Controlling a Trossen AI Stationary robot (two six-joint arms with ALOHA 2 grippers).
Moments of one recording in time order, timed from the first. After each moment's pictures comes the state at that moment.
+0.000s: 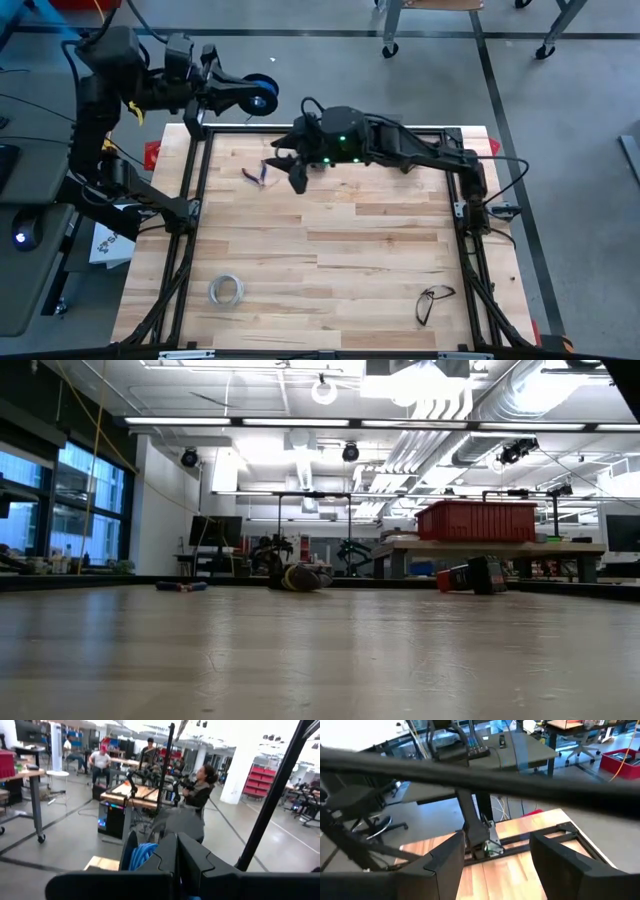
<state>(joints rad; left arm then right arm) 0.26 1.44 2.36 -0.88 0.17 -0.18 -0.04 1.99 2.32 -0.60 0.04 0.17</state>
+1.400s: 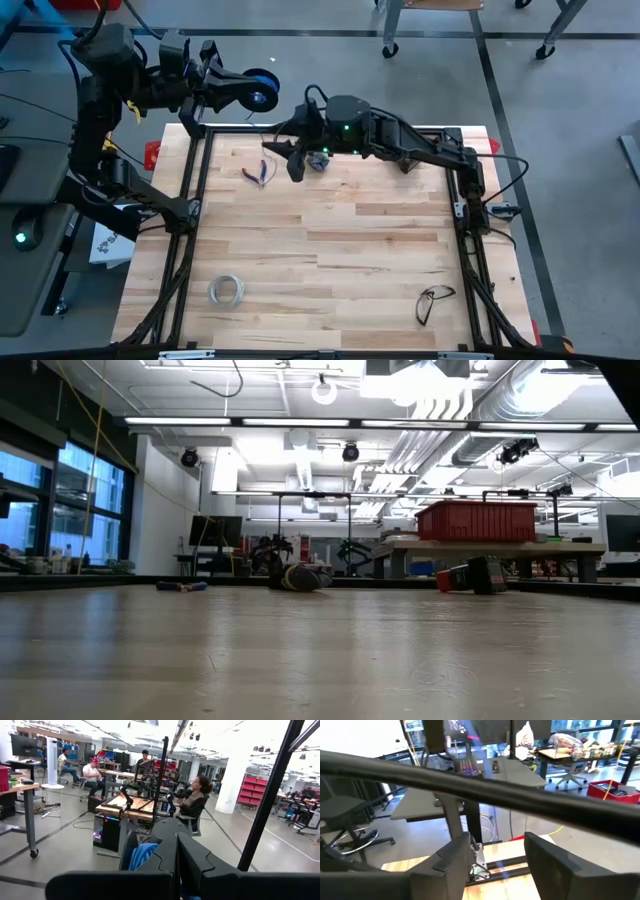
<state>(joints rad) 0.26 1.44 2.36 -0.81 0.18 -0.18 -0.07 2.01 2.36 -0.49 0.05 0.09</state>
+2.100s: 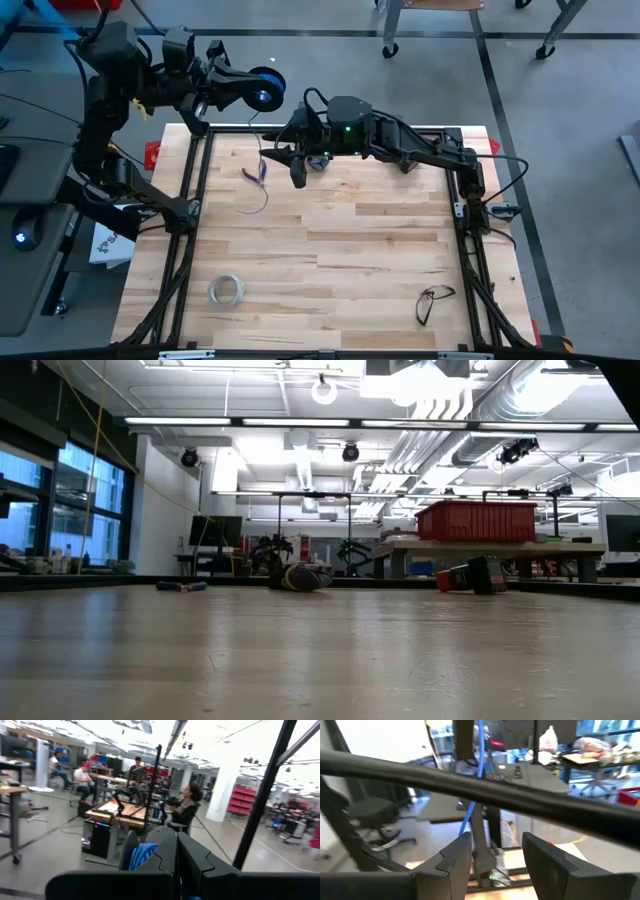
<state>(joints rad) 0.25 1.46 2.36 -0.74 0.21 -0.23 -0.07 2.01 2.36 -0.44 -0.07 0.11</state>
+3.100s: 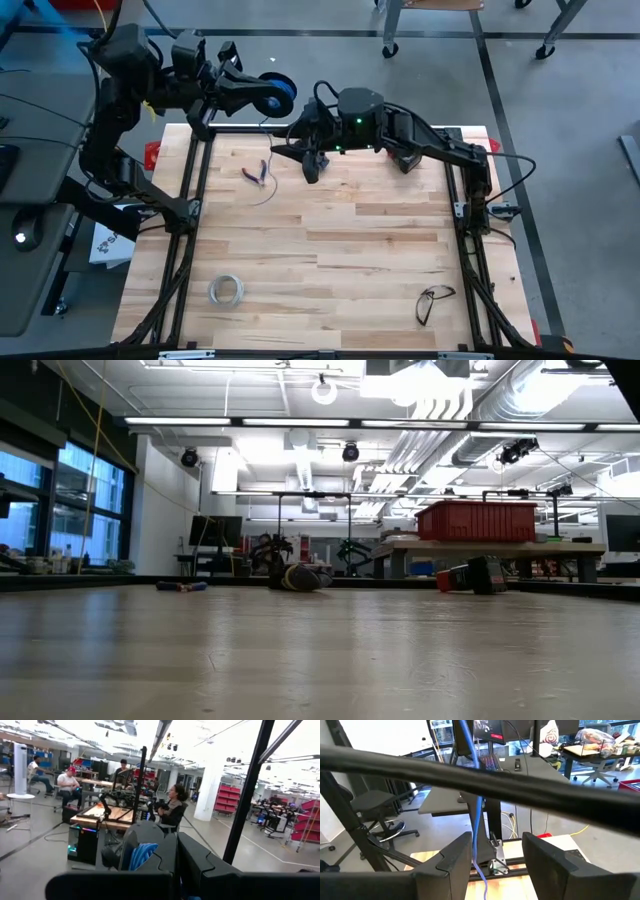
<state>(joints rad) 0.23 1.50 2.36 -0.67 0.26 -0.22 -0.08 1.96 2.36 -0.55 -0.09 0.10</state>
